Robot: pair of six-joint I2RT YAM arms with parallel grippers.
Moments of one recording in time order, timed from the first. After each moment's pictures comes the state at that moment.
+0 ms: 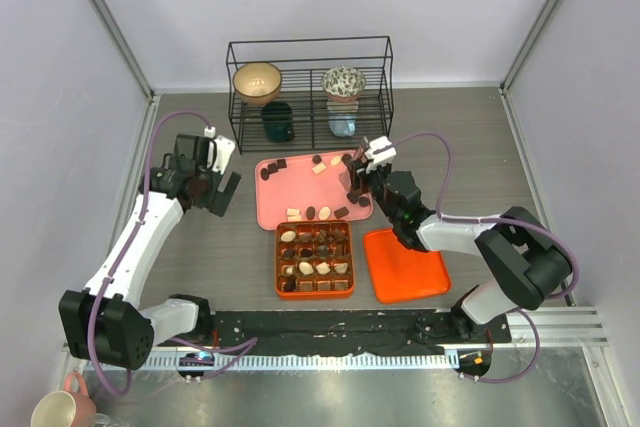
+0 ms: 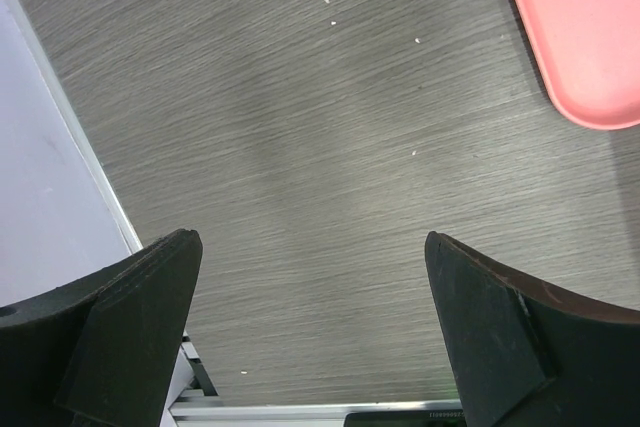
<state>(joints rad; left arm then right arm) -0.18 1.17 1.04 -0.84 -0.17 0.29 0.66 1.51 0.57 0.90 0.24 -0.04</state>
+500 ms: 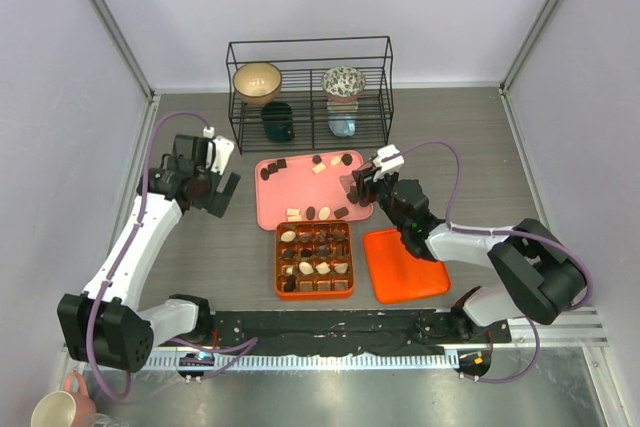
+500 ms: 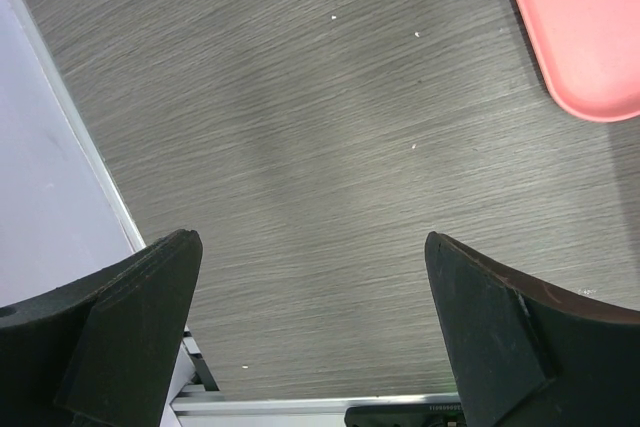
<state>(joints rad) -0.18 1.16 1.05 -0.86 -0.17 0.29 0.66 1.43 0.48 0.88 0.23 0.00</state>
